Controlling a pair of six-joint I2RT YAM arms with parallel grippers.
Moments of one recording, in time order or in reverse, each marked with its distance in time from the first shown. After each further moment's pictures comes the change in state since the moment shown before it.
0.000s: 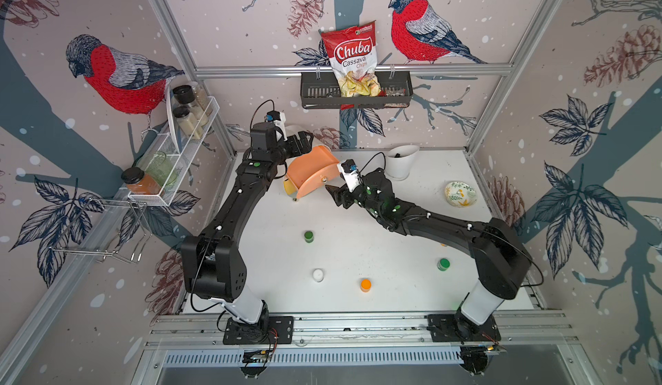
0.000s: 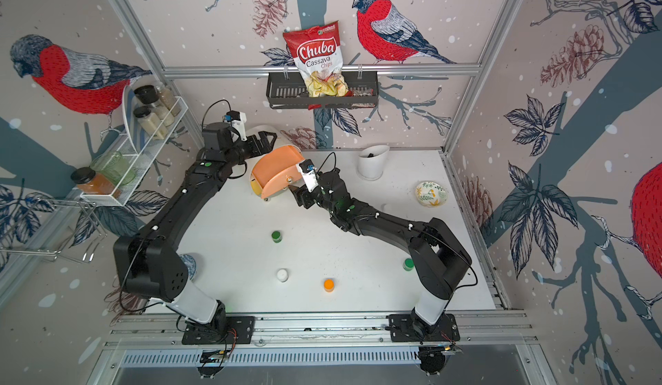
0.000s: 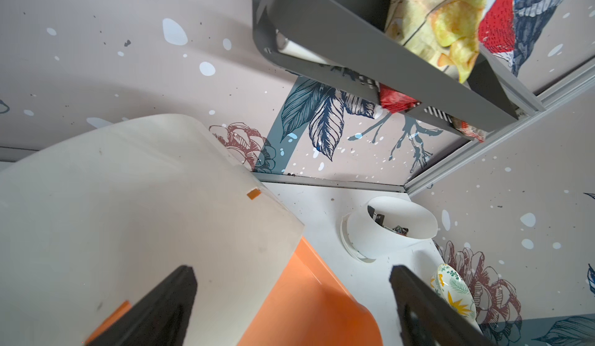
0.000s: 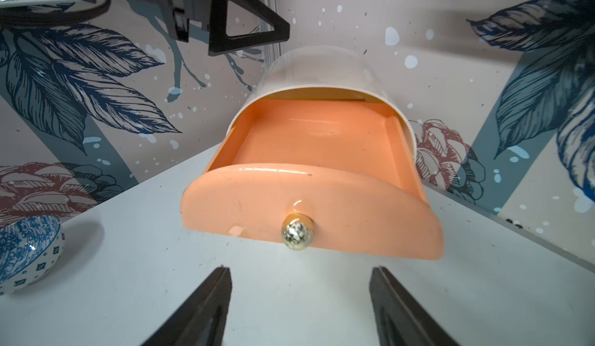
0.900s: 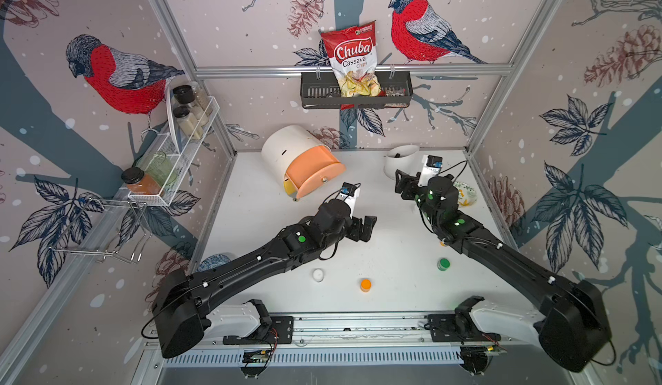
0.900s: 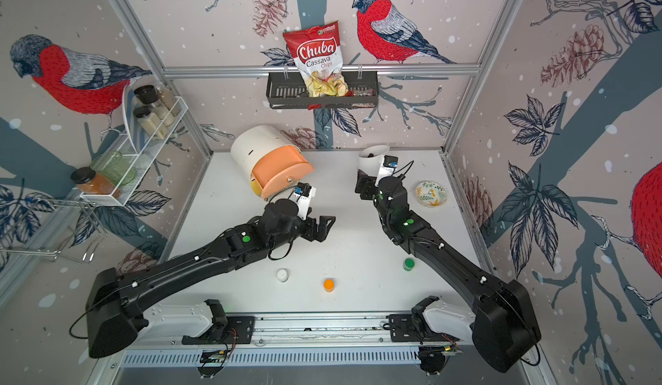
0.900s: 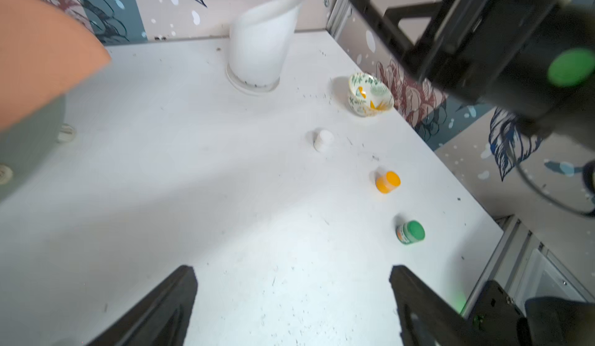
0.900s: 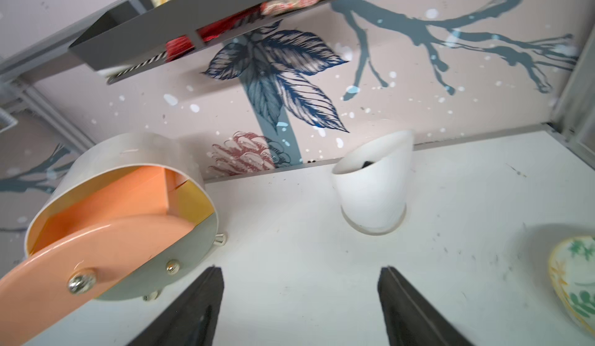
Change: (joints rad) left arm -0.821 -0.340 -0.542 -0.014 -0.445 -0.042; right arm -0.302 -0.514 -0.322 -0.226 0.324 0.393
